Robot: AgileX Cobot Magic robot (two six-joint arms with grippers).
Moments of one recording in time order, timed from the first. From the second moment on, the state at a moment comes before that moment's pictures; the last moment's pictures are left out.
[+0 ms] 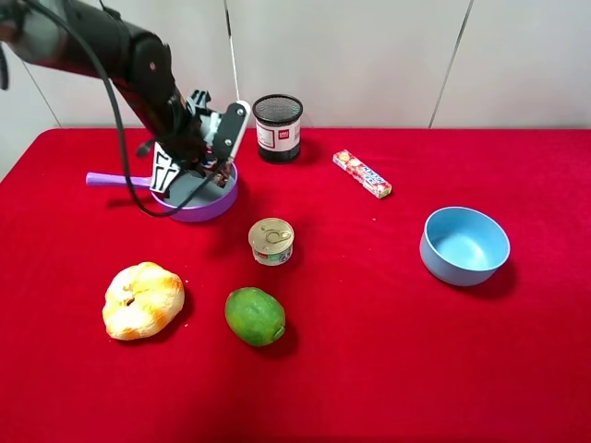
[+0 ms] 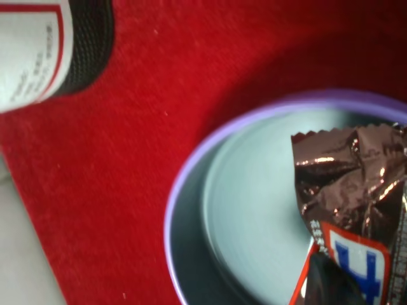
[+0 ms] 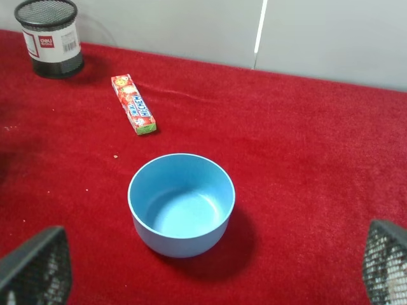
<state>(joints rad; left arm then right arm) -0.41 2.04 -1.34 0.16 0.43 1.33 0.26 -0.01 -0.50 -0.08 1.01 -0.01</state>
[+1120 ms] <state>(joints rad) -0.37 2.09 -1.34 0.16 0.37 1.33 0.26 -0.01 -0.50 -0.08 1.01 -0.01</state>
